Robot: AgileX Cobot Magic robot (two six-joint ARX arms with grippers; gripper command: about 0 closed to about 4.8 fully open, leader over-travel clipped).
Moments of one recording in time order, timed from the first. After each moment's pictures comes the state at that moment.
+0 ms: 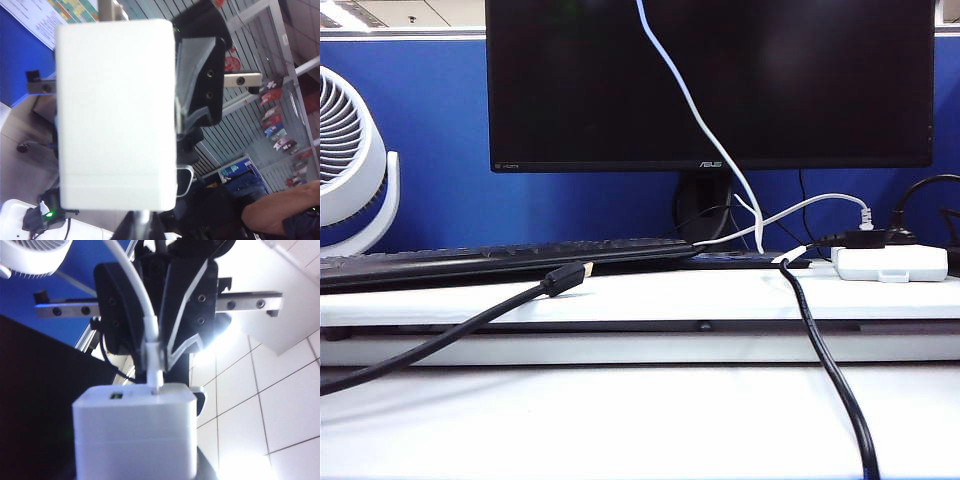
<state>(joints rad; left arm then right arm) -0.52 1.87 2.44 -0.72 1.40 -0.74 0.39 1.24 1.68 -0.32 -0.84 -2.07</state>
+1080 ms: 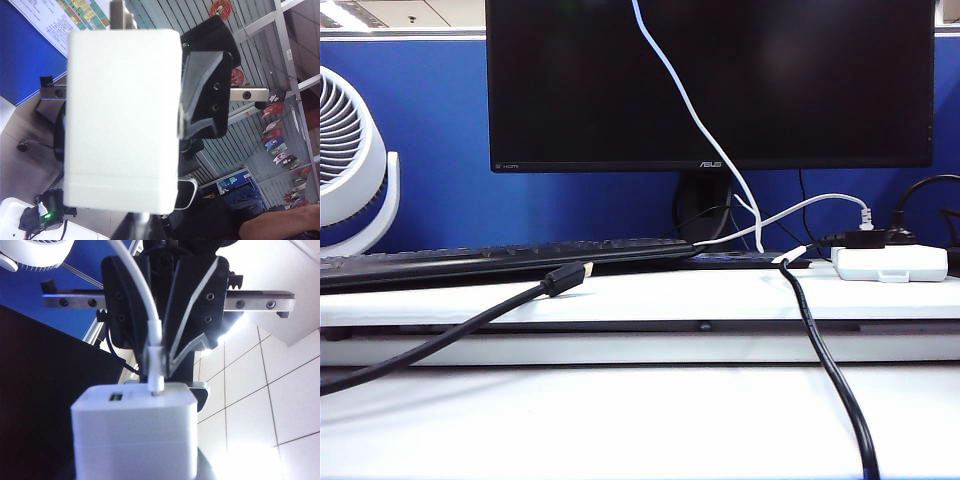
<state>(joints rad) -0.52 1.87 2.44 -0.71 1.36 -0.80 0.43 1.24 1.68 -0.35 -0.76 -2.07</state>
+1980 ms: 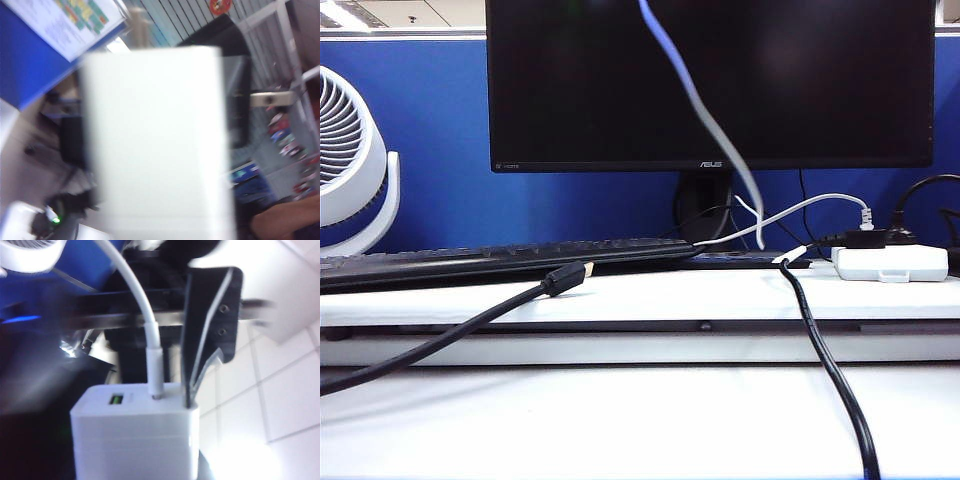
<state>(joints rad) -0.53 1.88 2.44 -0.69 1.36 -0.75 0.47 1.23 1.68 -0.33 -0.72 -2.06</state>
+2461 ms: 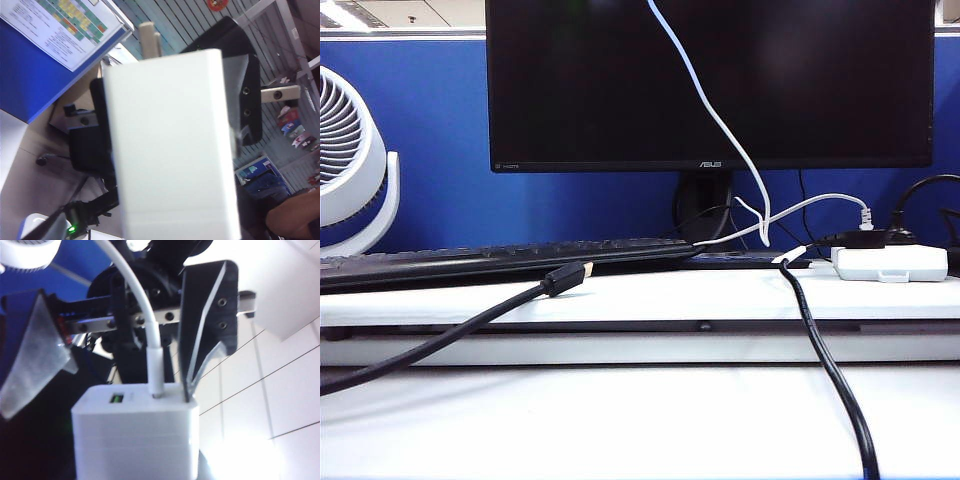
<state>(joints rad) -0.53 1.88 2.44 -0.66 1.36 -0.70 0.48 1.20 1.68 -0.37 -0.68 -2.05</state>
